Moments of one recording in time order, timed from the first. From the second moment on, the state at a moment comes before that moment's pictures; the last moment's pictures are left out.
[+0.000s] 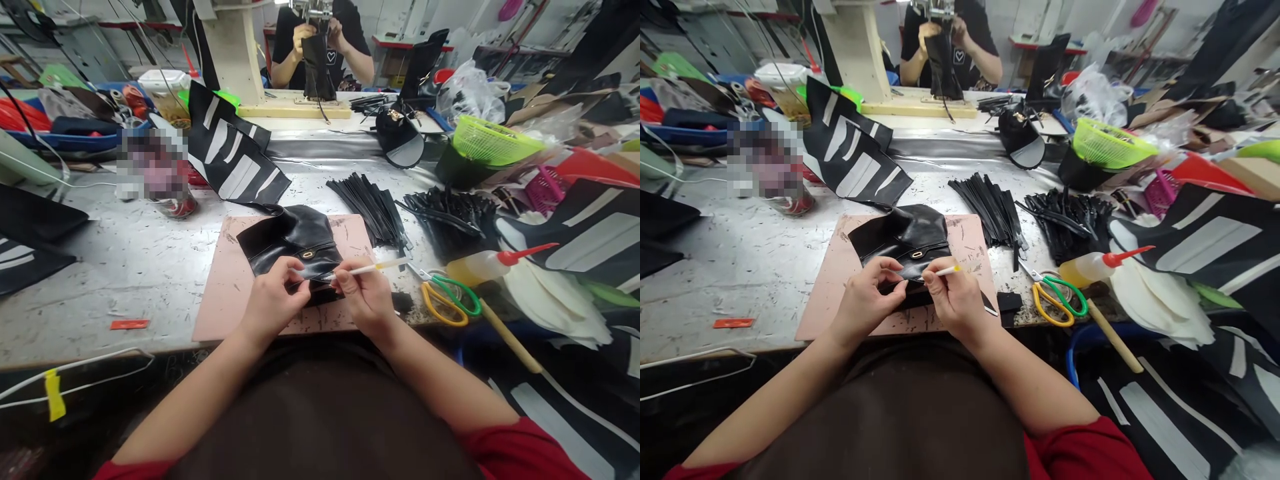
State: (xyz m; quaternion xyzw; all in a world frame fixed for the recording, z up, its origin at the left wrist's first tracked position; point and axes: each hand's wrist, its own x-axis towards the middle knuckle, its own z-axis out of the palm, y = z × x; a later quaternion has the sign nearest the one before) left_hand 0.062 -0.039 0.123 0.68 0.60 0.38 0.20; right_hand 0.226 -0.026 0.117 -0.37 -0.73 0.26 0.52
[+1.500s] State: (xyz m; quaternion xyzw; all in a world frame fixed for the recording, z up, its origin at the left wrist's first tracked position) left_hand 0.048 -0.046 0.092 0.81 0.39 0.44 0.02; right_hand 0.229 -0.028 0.115 -0.39 -0.74 0.28 0.47
